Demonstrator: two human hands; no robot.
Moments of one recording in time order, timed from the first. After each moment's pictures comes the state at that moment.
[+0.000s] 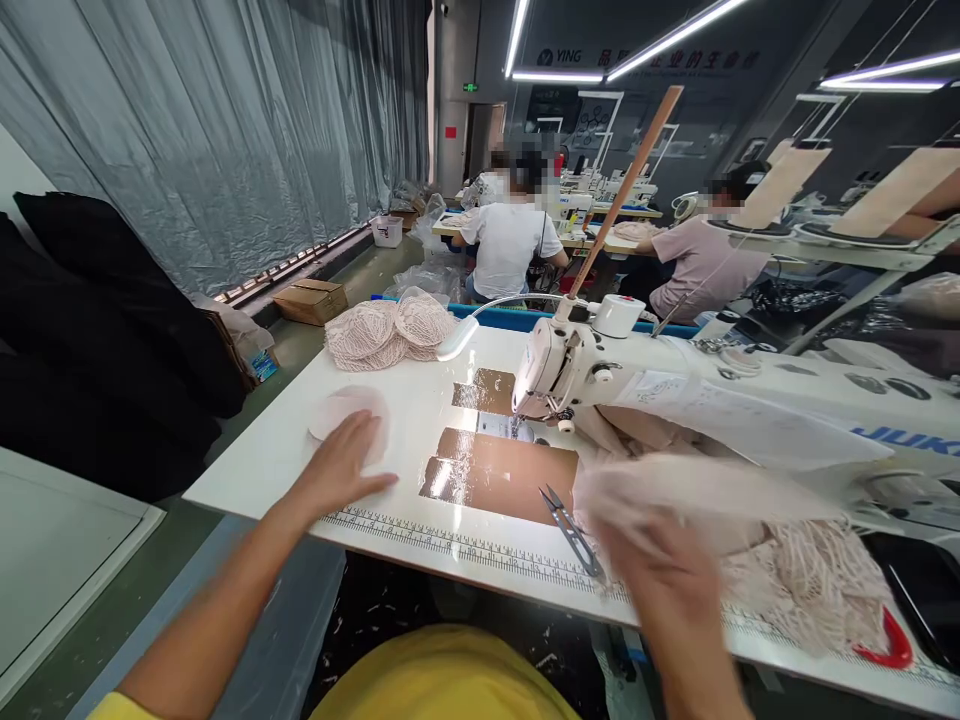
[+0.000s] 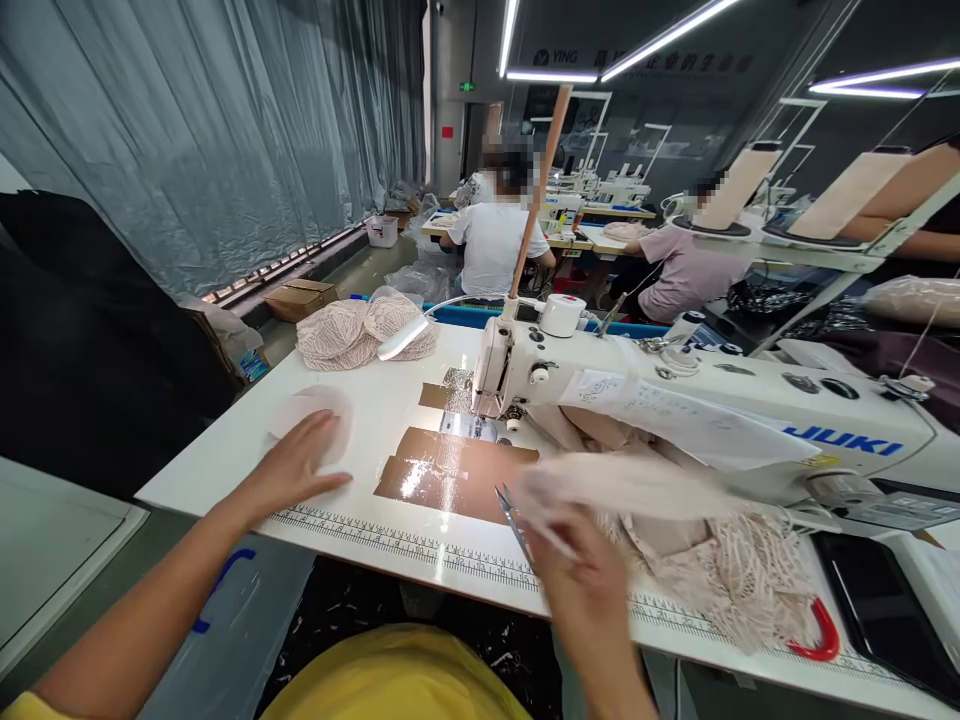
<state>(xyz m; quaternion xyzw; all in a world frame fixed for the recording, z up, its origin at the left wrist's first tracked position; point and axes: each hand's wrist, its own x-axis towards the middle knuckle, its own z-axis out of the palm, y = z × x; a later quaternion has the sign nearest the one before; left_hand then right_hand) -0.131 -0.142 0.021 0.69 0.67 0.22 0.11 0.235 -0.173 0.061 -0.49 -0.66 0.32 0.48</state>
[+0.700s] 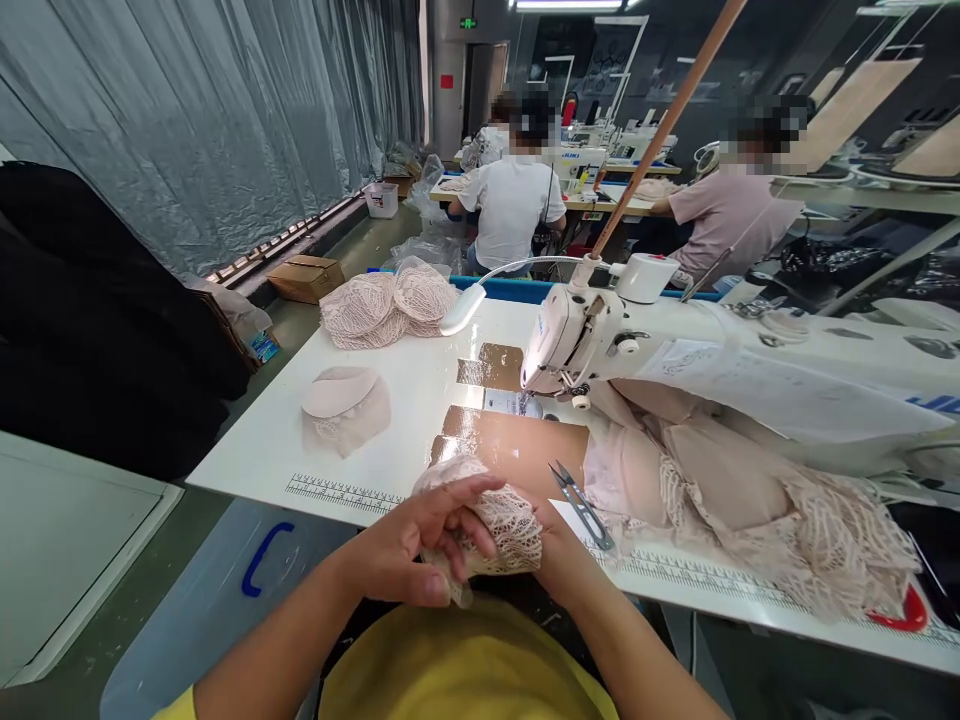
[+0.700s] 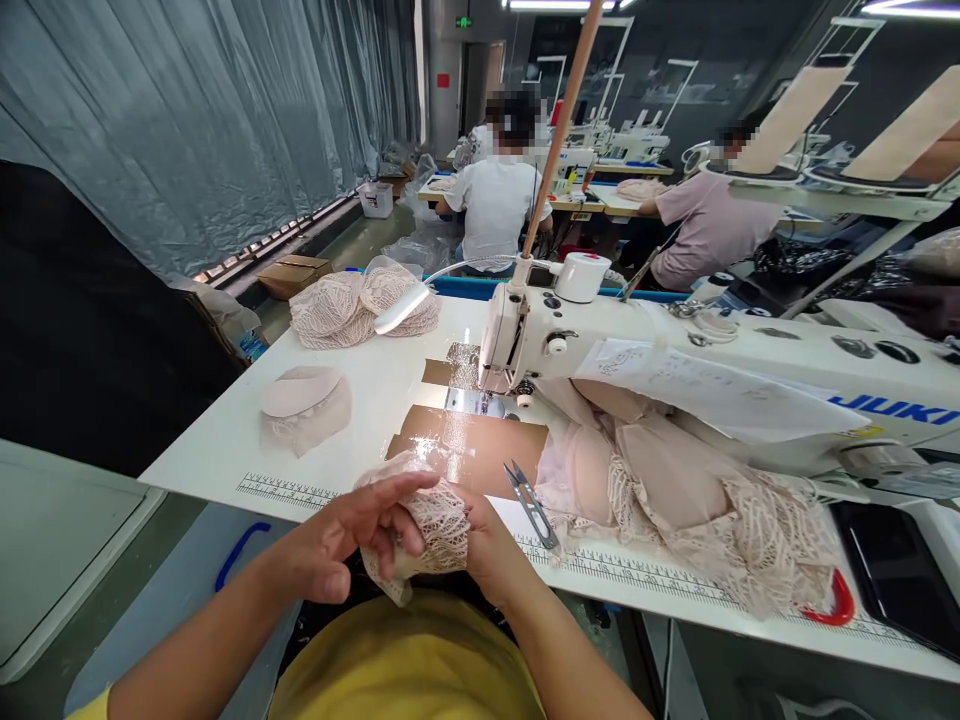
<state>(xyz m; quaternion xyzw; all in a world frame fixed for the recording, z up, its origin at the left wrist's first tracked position) -0.038 -0.187 0.041 0.58 0.29 0.38 0.66 0.157 -0.146 0.017 -0.33 -0.55 0.69 0.32</state>
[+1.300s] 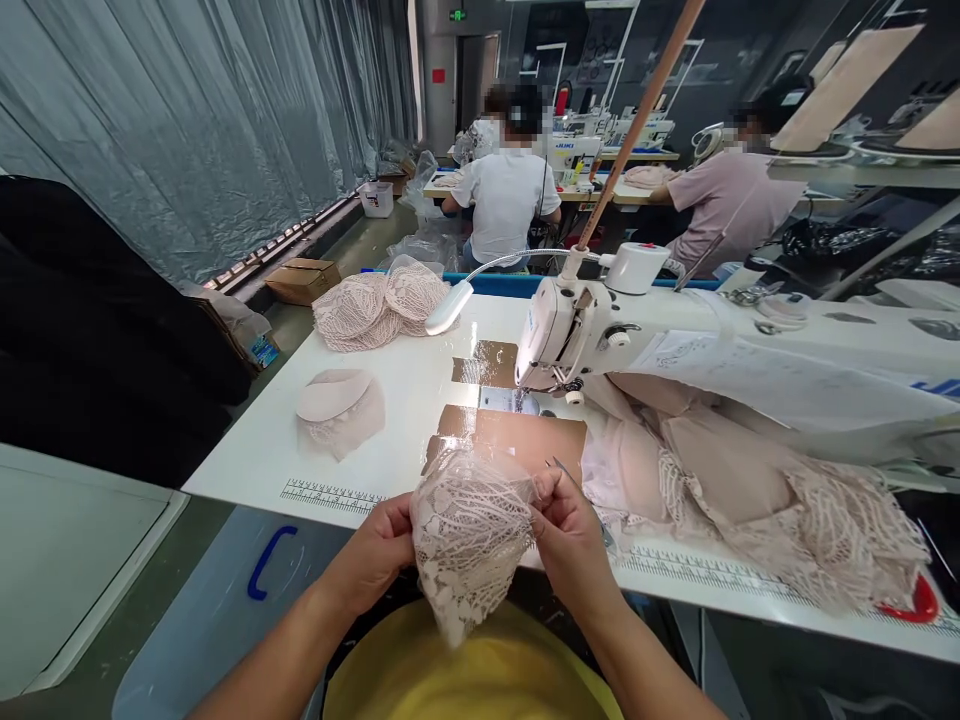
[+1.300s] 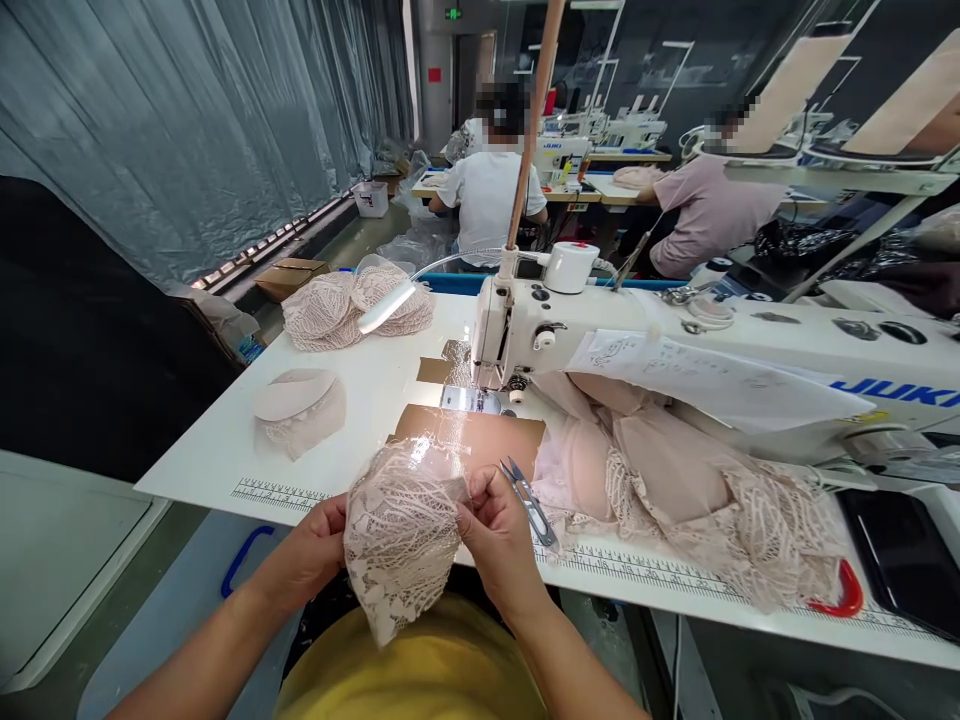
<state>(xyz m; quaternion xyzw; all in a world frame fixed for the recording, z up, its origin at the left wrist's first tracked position) -0.037 -0.202 0.012 0.33 0.45 0.46 0.69 0.167 -0.148 0.012 -0.35 -0.43 0.66 0.50</state>
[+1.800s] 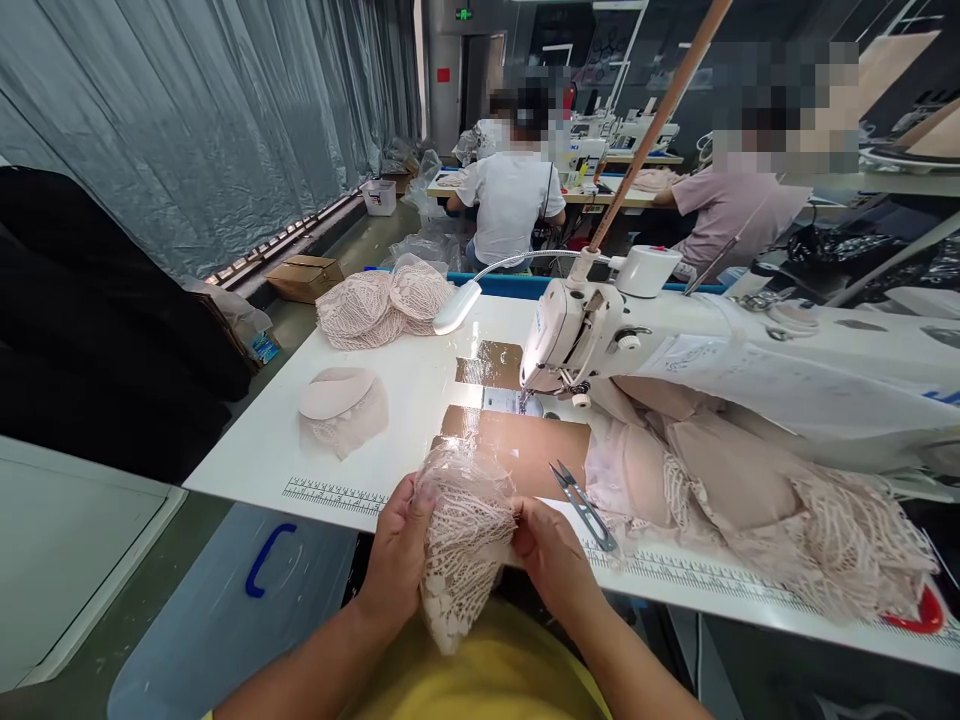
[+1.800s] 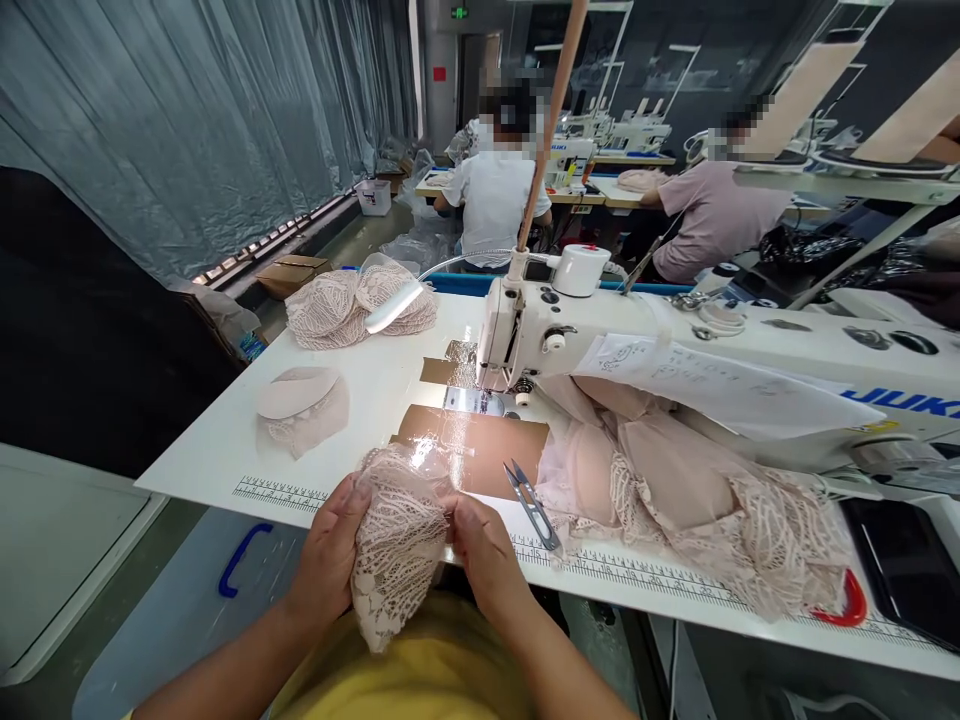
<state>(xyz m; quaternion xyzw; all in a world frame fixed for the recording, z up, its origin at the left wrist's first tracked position) 0.004 -0.199 0.015 0.27 0.49 0.62 0.56 0.163 -0.156 0.004 -0.35 -0.55 0.64 0.39</state>
